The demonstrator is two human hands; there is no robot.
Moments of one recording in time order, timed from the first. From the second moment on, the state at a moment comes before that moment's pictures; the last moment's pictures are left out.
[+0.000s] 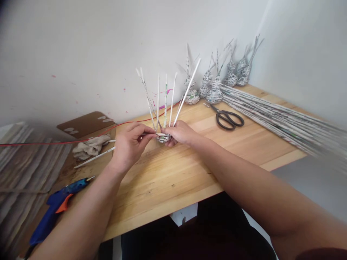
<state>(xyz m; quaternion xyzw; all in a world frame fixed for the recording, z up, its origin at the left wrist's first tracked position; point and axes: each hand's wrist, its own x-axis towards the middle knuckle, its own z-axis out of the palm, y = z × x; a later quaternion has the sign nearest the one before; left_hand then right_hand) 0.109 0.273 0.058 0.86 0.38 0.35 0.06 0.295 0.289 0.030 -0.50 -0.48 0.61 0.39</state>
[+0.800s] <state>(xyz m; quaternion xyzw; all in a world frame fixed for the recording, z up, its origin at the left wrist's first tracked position) 0.108 0.279 0.044 0.84 0.43 0.32 0.09 0.294 0.287 0.034 -0.50 -0.46 0.62 0.39</state>
